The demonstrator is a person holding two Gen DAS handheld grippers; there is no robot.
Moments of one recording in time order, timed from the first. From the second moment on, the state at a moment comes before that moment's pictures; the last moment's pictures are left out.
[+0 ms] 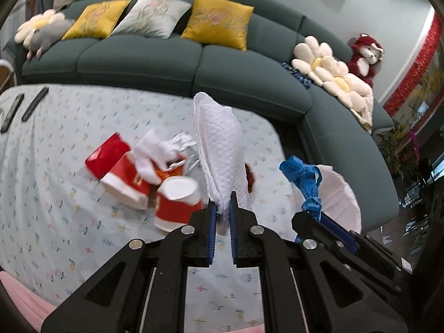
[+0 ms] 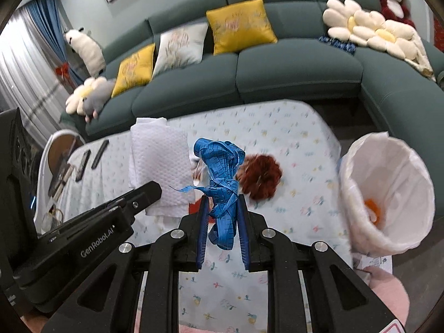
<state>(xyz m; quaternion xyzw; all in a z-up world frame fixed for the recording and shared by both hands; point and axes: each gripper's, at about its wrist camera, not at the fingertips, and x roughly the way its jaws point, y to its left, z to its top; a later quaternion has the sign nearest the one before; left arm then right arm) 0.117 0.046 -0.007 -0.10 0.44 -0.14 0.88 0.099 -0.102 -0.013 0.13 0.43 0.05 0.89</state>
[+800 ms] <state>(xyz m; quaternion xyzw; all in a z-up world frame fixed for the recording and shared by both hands) 0.059 -0.103 0.064 0.01 0.36 -0.24 0.90 0.024 -0.247 0.048 0.19 0.33 -0.04 0.92</state>
